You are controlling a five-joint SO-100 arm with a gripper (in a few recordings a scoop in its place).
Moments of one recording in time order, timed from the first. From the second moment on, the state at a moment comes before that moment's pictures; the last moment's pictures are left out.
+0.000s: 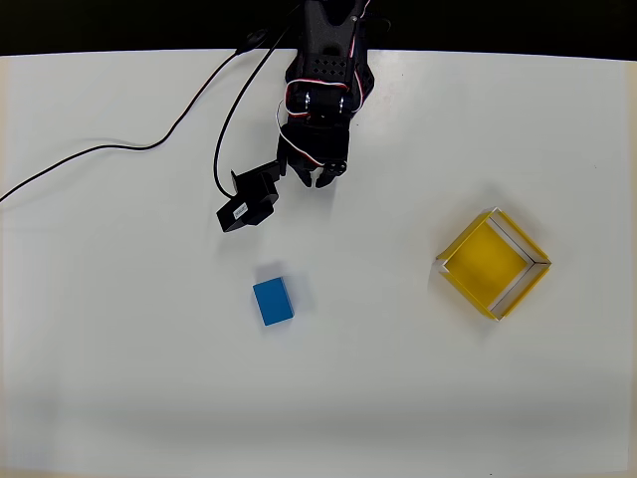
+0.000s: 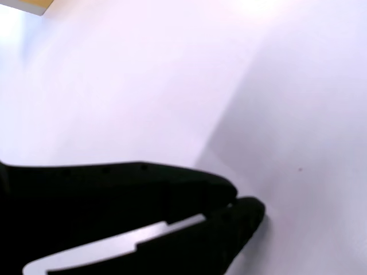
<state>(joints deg) 1.3 189.9 178.6 76.8 -91.1</state>
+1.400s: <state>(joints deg) 20.4 114.4 127.9 40.7 -113.3</state>
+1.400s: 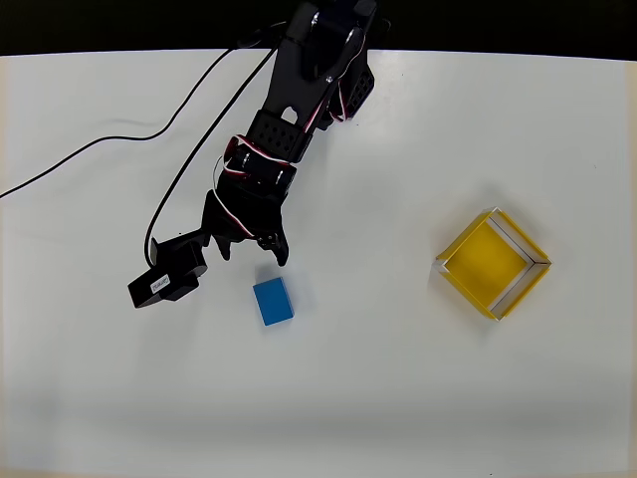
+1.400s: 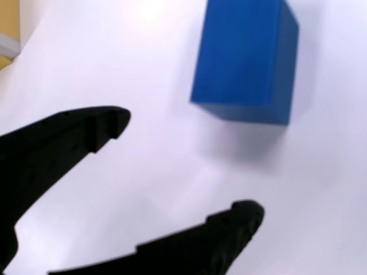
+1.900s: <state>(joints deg) 14.3 97.1 114.5 37.6 -114.4</state>
